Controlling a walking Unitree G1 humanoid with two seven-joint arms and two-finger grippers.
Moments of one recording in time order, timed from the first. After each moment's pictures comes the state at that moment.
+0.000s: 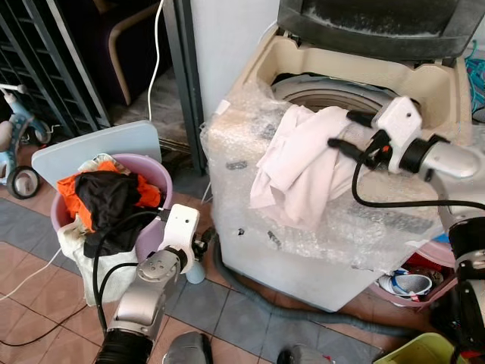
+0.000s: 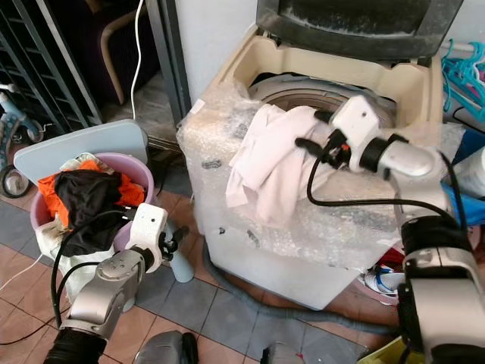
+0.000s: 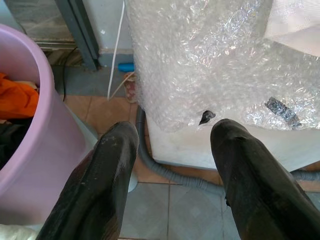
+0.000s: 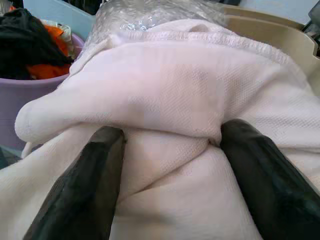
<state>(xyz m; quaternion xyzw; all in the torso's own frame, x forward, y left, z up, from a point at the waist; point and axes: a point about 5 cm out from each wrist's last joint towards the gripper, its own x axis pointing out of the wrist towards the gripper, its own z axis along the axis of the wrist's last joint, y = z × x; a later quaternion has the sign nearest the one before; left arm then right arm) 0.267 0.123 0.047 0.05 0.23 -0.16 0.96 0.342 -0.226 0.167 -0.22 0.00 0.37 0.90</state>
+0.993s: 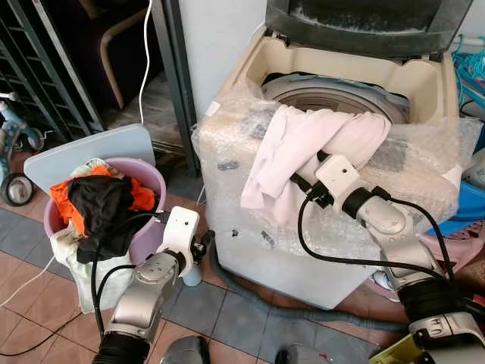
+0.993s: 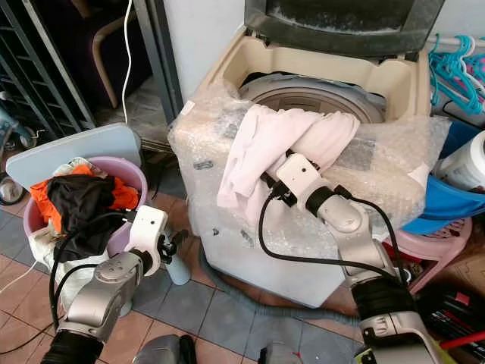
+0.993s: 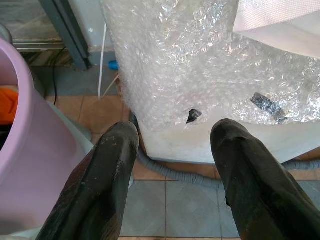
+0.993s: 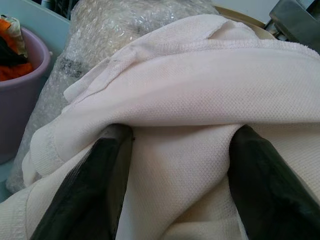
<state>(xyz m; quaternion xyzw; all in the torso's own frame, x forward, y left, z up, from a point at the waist) 0.263 0.127 0.044 0.05 0.25 -0.16 0.95 0.318 -0.150 0.125 -0.23 -0.02 0.27 0.93</state>
